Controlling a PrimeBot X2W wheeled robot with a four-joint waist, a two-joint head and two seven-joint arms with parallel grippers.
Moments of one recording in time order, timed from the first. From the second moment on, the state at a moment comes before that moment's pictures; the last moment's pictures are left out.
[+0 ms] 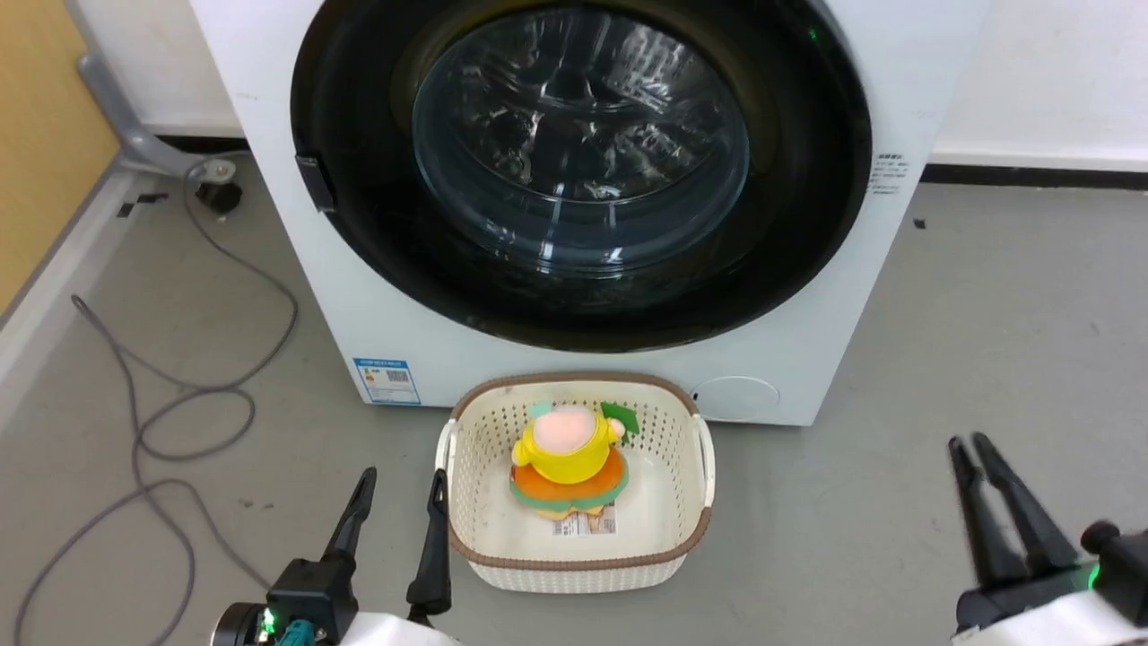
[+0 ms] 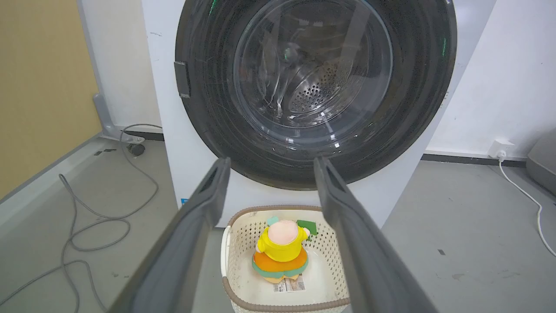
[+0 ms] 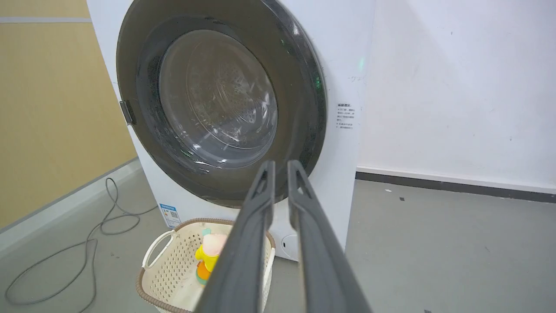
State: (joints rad) left arm 0.03 0.05 -0.14 0.11 -0.17 0.02 -0.26; right arm 0.03 -0.25 0.04 0.05 0.28 0.13 -0.26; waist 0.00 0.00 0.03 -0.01
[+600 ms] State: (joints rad) left arm 0.07 0.05 -0.14 0.11 -0.16 0.02 -0.26; right arm 0.12 -0.13 -0.03 0.05 0.21 0.13 -0.26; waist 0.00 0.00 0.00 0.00
